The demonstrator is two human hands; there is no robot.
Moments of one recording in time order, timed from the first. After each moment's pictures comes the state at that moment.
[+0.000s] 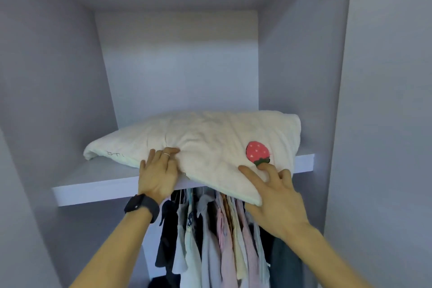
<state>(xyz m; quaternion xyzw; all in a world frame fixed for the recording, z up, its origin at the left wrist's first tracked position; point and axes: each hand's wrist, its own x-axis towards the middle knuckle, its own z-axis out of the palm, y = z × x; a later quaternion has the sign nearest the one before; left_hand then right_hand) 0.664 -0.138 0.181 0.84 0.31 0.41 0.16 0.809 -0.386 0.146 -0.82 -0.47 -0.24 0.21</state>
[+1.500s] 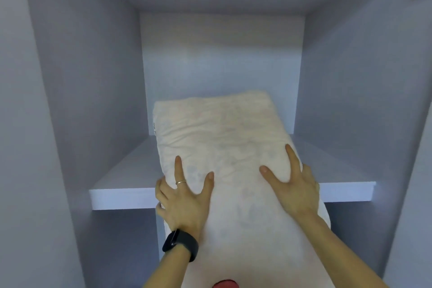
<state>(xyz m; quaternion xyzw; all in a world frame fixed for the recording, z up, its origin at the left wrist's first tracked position) 0.656 -0.127 0.142 0.67 0.50 0.50 0.22 0.832 -0.265 0.174 -0.81 -0.30 -0.09 0.49</state>
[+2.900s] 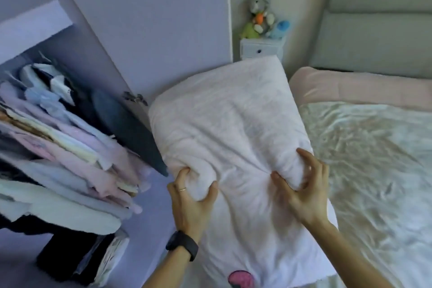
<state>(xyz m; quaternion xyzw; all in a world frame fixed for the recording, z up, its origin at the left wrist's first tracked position) 0.541 -0.523 -0.134 0.87 0.01 0.09 0.49 0.468 -0.757 -0.123 -0.80 0.24 -0.30 0.46</state>
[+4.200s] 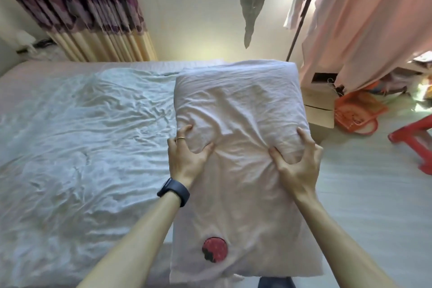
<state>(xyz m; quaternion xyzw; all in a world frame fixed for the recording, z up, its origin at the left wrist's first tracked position) 0.005 -0.722 -0.121 0.52 -0.70 -0.37 0.32 -0.183 -0.556 -0.118 -0.25 0.79 -0.55 0.05</state>
